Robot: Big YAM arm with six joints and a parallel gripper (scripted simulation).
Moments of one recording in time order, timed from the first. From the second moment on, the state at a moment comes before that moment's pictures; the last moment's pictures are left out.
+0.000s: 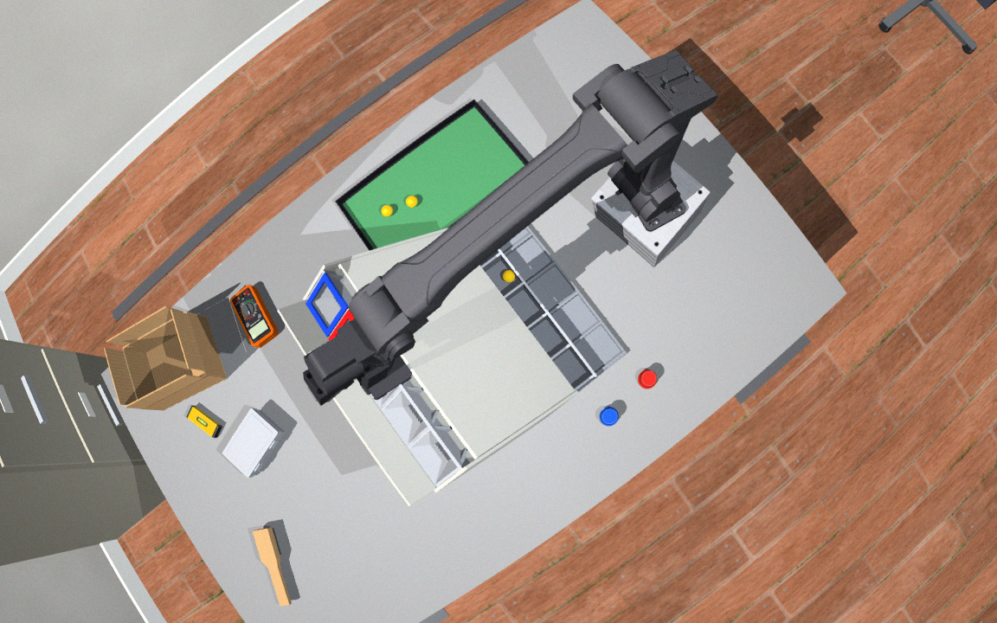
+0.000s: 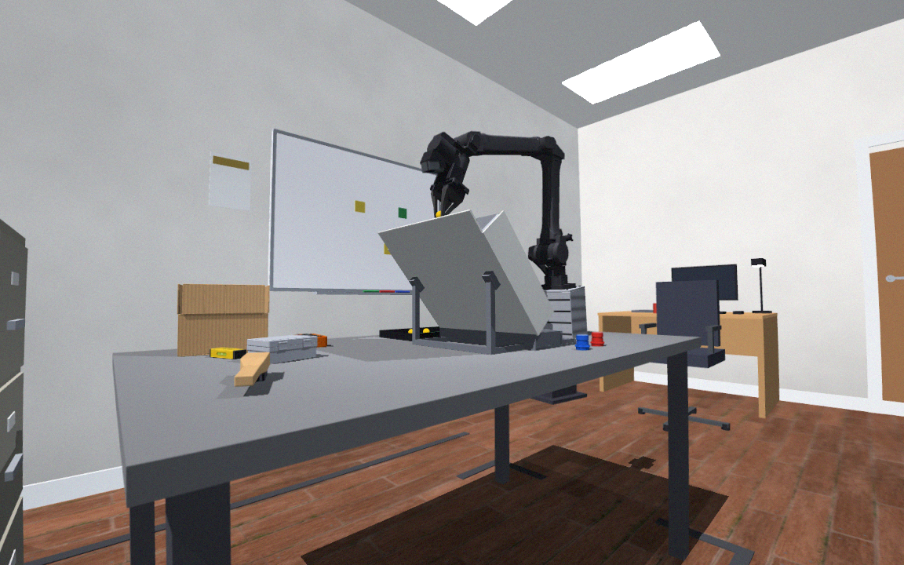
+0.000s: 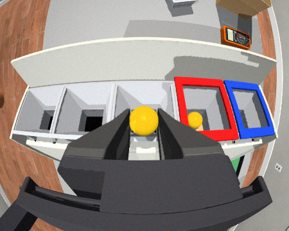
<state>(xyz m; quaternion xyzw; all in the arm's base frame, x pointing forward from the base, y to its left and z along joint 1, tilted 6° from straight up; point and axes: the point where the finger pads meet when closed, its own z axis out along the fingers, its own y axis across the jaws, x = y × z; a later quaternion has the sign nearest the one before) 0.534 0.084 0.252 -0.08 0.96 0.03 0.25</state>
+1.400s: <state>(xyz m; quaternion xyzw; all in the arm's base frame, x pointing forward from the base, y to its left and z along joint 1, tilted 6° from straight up) 0.529 0.083 0.263 -0.08 0.97 0.03 0.24</state>
